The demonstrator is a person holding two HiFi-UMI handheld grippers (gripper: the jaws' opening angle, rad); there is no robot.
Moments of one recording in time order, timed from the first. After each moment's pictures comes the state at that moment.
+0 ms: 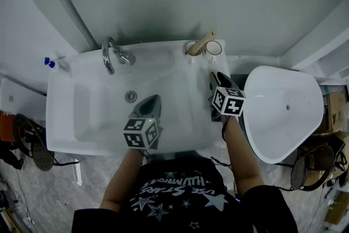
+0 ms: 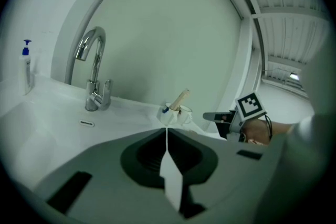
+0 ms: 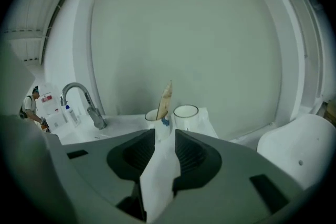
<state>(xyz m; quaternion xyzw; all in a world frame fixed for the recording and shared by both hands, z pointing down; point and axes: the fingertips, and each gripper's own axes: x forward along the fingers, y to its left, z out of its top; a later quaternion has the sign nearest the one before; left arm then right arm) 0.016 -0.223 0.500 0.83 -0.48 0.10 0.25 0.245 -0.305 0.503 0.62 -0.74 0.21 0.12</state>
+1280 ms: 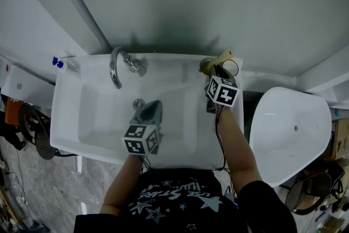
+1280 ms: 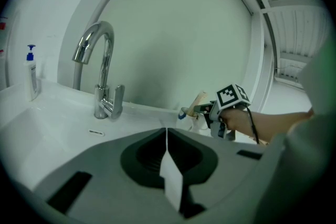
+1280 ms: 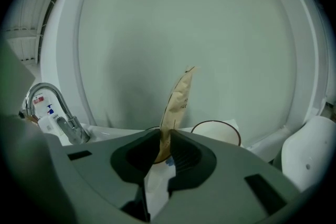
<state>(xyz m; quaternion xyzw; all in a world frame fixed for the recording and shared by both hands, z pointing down) -0.008 -0.272 0.504 0.80 -0.53 0.10 0.25 0.205 -0.436 0.516 0.62 -0.74 0.21 0.13</state>
